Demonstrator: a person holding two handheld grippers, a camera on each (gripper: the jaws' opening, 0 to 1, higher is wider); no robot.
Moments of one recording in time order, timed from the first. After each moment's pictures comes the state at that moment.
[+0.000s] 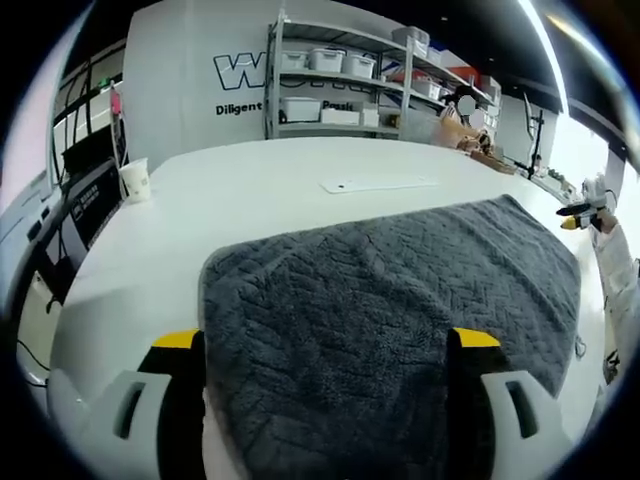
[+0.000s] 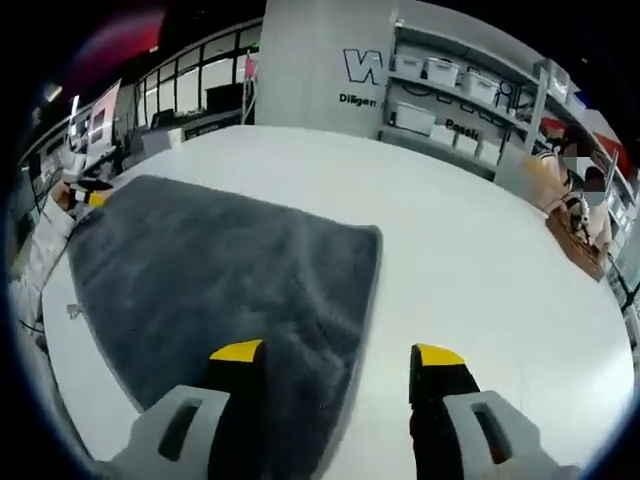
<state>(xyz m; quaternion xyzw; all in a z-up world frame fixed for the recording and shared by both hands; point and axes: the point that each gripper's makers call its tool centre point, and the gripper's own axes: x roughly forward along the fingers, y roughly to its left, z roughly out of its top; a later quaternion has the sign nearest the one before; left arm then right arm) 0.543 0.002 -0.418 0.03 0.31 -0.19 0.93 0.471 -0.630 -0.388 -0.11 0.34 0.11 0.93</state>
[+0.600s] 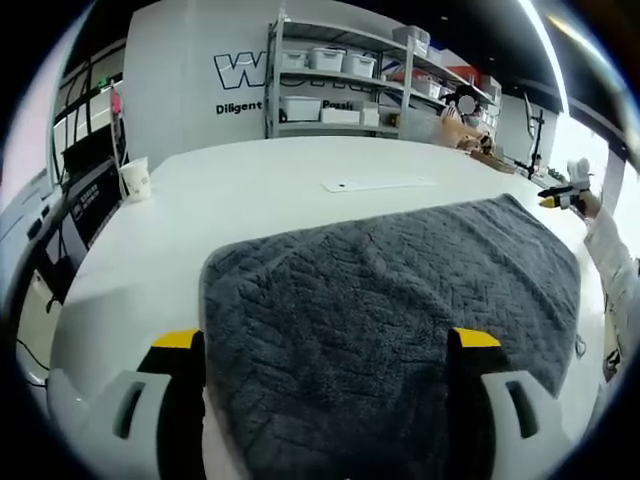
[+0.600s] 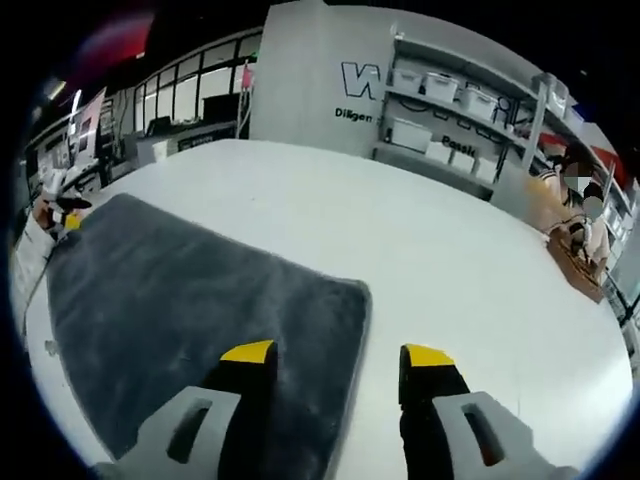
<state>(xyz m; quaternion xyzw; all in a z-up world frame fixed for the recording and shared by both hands) 0.544 0.002 -0.419 0.03 0.31 -0.19 0.93 0.548 -0.629 -0.380 -0.11 0.31 0.10 0.94</state>
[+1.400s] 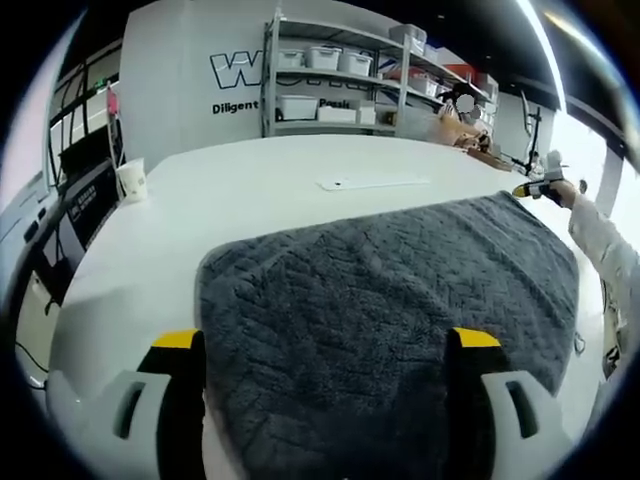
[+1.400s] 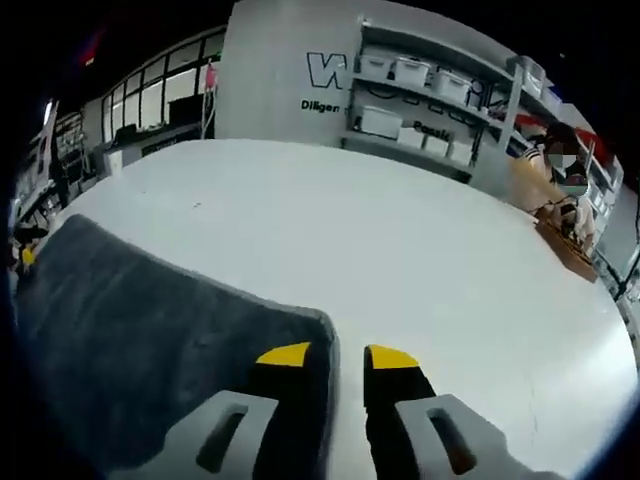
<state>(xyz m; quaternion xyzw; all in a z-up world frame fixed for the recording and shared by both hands) 0.541 -0.001 -0.421 0.03 0.31 -0.20 0.93 0.619 -0.650 -0.419 -0.07 0.33 0.03 0.94</state>
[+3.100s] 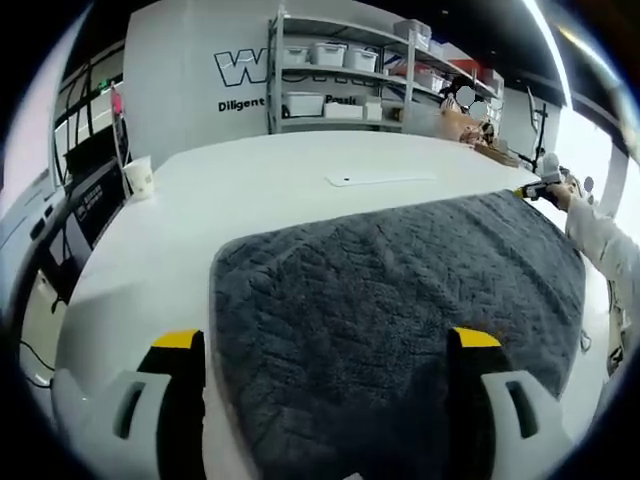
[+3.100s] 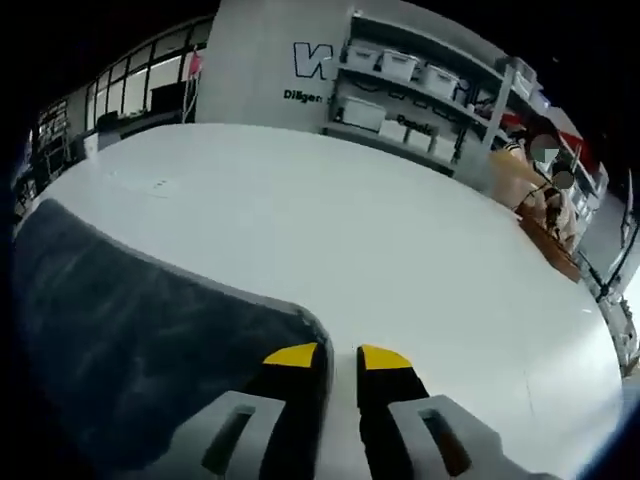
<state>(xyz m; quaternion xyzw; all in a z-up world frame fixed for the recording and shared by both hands) 0.544 0.006 -0.423 0.04 0.32 -0.19 0.93 0.634 -0.681 -0.437 -0.15 0.34 -0.05 0.93</state>
